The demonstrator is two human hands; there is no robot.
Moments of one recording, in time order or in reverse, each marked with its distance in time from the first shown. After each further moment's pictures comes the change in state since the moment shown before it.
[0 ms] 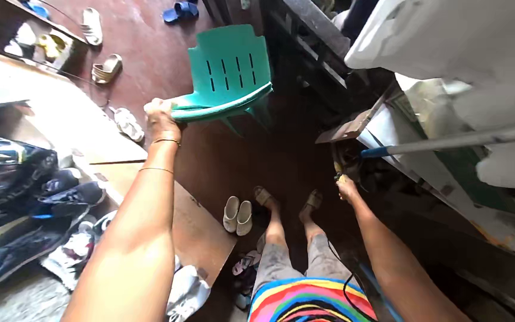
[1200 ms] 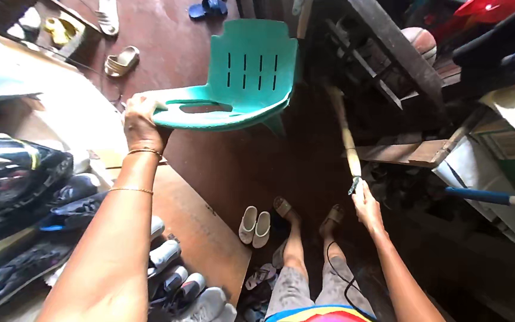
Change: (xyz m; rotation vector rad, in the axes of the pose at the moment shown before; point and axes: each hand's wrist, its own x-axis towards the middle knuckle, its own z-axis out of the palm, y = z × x) left_hand 0.076 -0.200 -0.028 -0.091 0.111 0.125; right_hand -0.089 -0.114 0.112 -0.200 0.304 -0.297
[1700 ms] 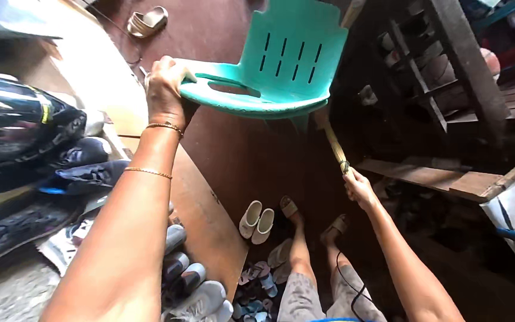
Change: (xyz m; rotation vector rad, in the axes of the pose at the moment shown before) left_hand 0.008 -0.066 0.007 -0.021 0.076 -0.002; right_hand 0.065 -0.107 0.079 0.419 -0.366 -0.026
